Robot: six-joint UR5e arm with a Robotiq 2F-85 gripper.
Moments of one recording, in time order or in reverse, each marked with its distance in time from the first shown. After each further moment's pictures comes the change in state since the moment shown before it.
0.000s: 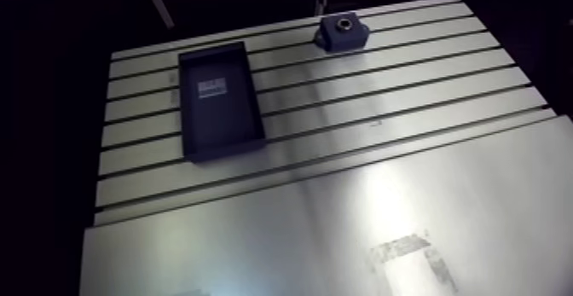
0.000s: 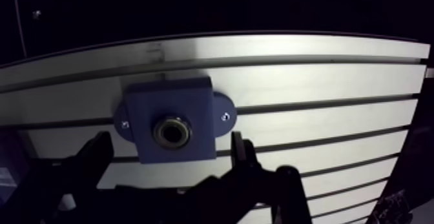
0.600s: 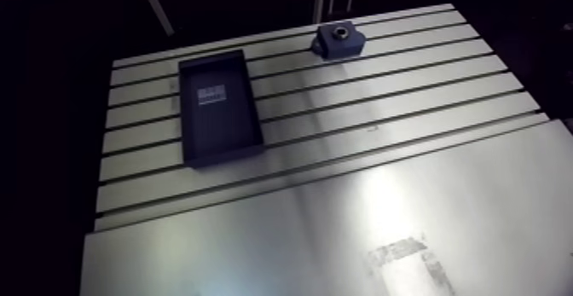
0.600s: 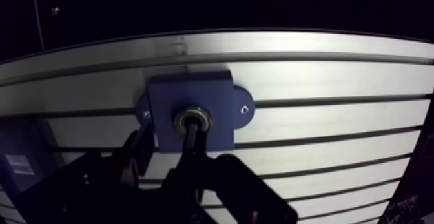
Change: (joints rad) arm -0.007 -0.020 0.003 0.035 0.070 -0.008
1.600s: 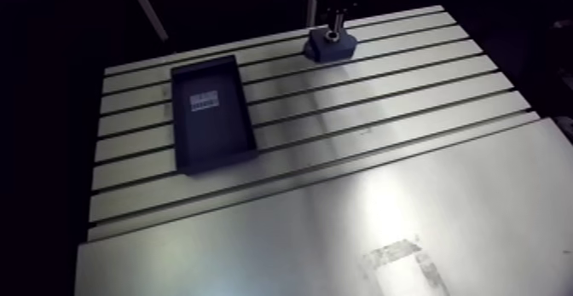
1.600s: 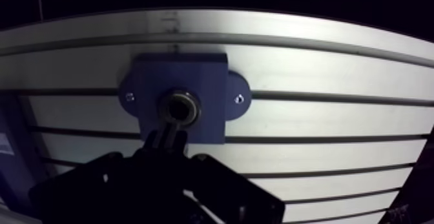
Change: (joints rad) arm -0.025 -0.007 0.060 -0.018 0.006 -0.097
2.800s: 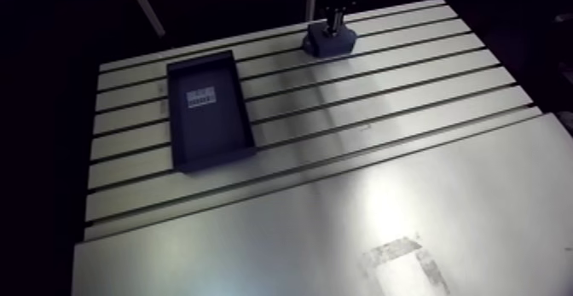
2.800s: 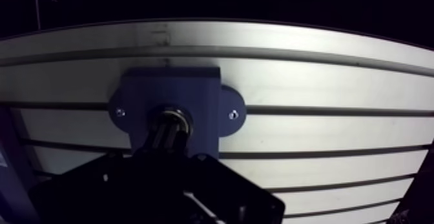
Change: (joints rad) arm -0.005 0.017 0.015 -0.057 0.002 -0.003
